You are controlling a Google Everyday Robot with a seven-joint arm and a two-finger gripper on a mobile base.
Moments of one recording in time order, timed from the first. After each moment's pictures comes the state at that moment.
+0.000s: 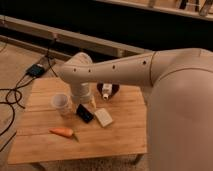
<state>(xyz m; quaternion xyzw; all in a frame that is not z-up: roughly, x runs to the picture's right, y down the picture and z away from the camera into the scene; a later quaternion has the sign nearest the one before) -0.103 0.104 0.703 -0.26 0.24 0.64 0.68</state>
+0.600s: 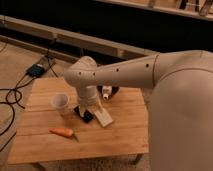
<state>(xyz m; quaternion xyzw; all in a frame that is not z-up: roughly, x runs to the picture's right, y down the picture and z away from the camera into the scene) -0.054 0.127 0.717 -0.26 0.26 0.58 0.72</state>
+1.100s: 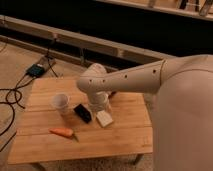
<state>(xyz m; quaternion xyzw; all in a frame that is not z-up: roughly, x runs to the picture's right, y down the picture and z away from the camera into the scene) -0.013 0.154 0.741 -0.28 0.26 0.55 0.74</state>
